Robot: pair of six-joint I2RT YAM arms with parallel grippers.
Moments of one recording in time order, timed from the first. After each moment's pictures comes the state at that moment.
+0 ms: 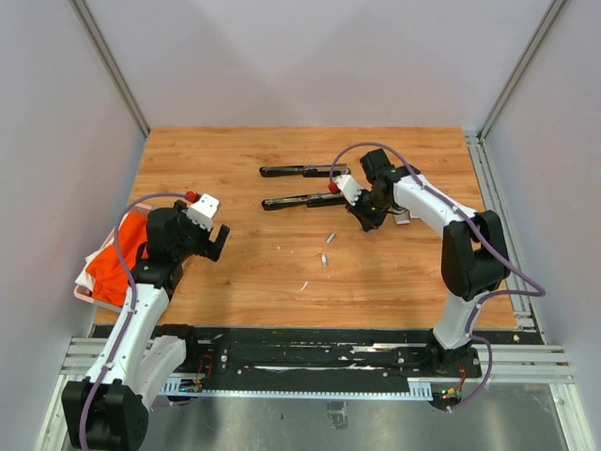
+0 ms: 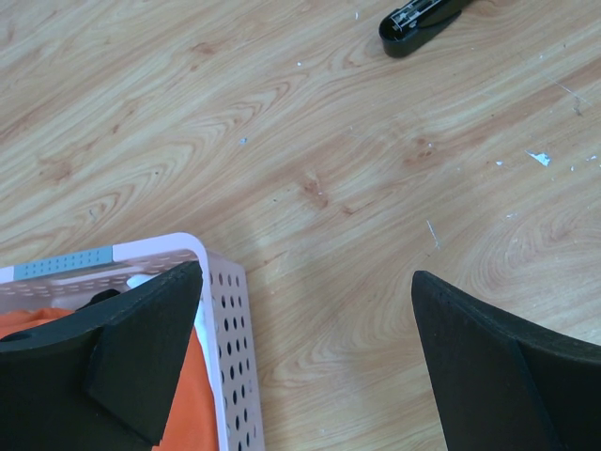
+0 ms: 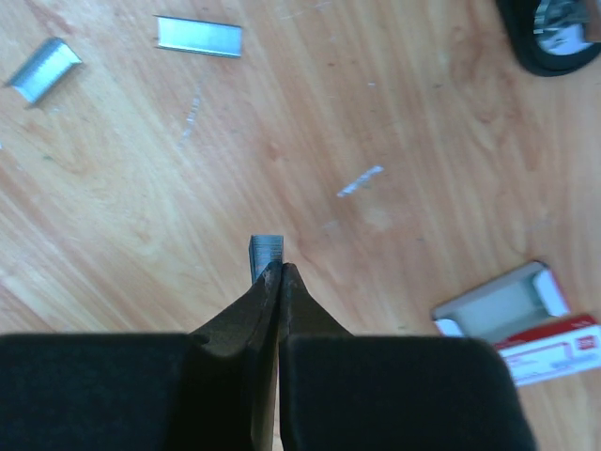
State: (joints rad) left arm -0.05 0.81 0.55 -0.24 0.22 0.39; right arm 0.40 1.81 1.38 -0.83 -0.26 -0.65
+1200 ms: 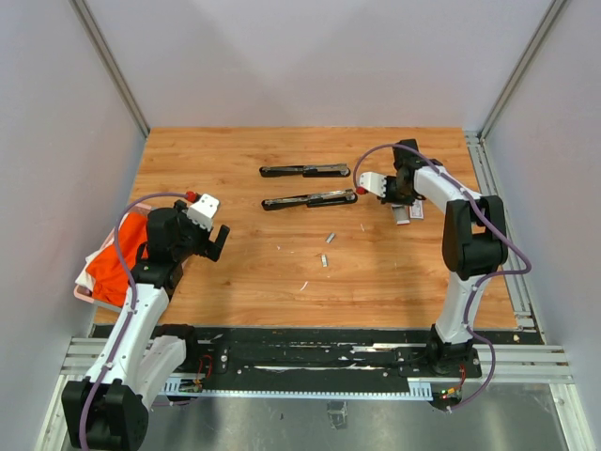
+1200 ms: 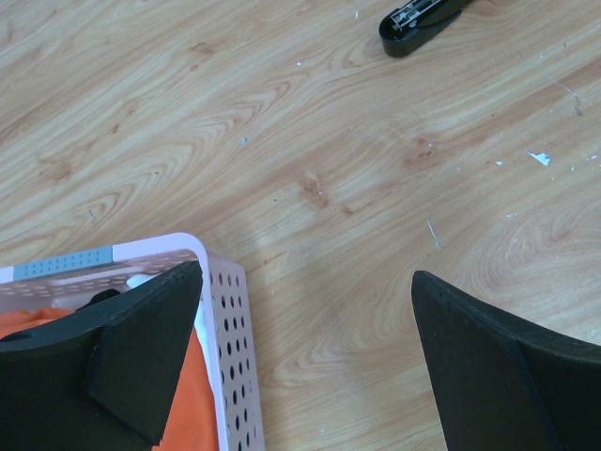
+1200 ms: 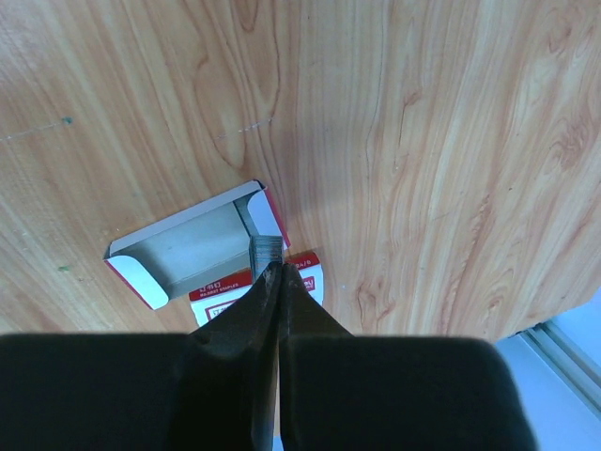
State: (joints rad) left arm -0.05 0.81 0.55 -0.24 0.22 0.39; right arm 0.17 1.96 1.45 -0.65 -0.07 -1.31
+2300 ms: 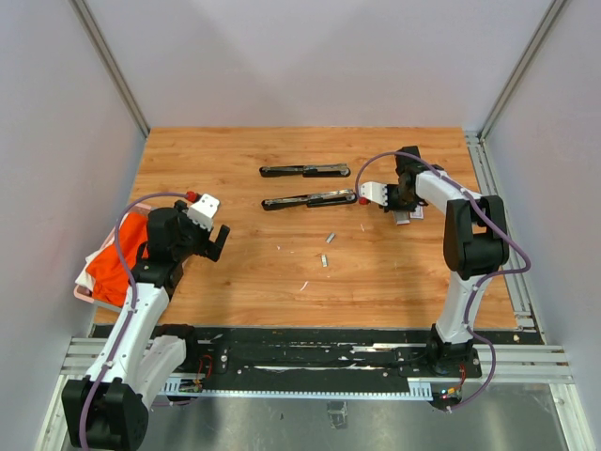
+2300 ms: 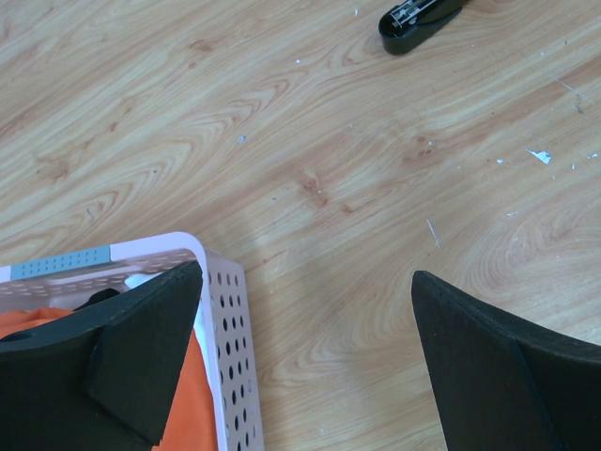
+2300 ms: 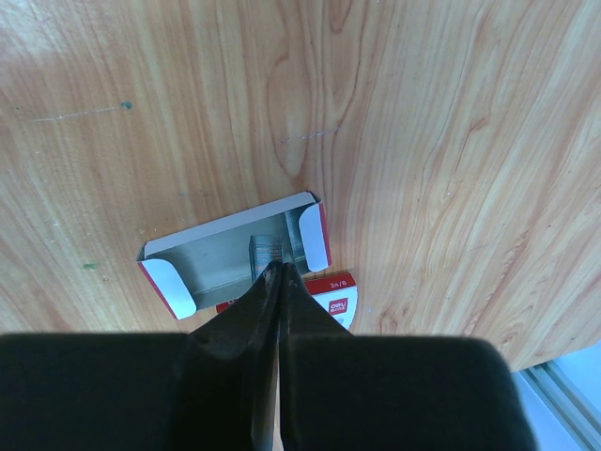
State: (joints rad) left arm -0.05 0.81 0.55 -0.24 0.22 0.39; right arm 0.15 1.96 1.39 -0.64 -0.12 -1.42
